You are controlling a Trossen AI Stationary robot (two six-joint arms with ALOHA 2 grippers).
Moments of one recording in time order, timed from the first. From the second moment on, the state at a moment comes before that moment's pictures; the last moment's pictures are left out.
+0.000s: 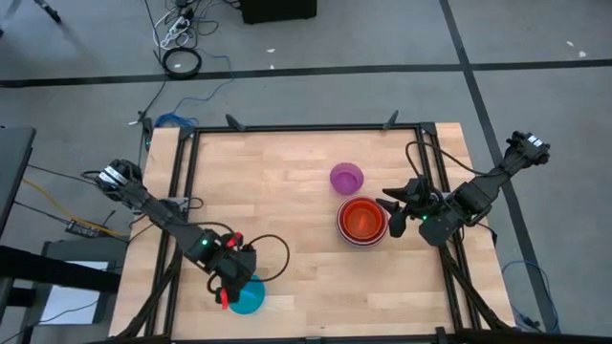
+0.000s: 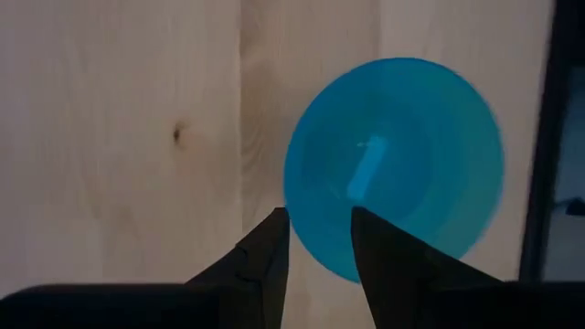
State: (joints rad) left arm -0.63 1.49 1.05 -0.84 -0.03 -0.67; right arm 0.64 0.96 0.90 -0.82 1.00 1.05
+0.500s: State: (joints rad) left arm -0.63 1.49 0.87 -0.63 -0.04 -0.82; right arm 0.62 0.96 0.90 -0.83 0.99 1.04
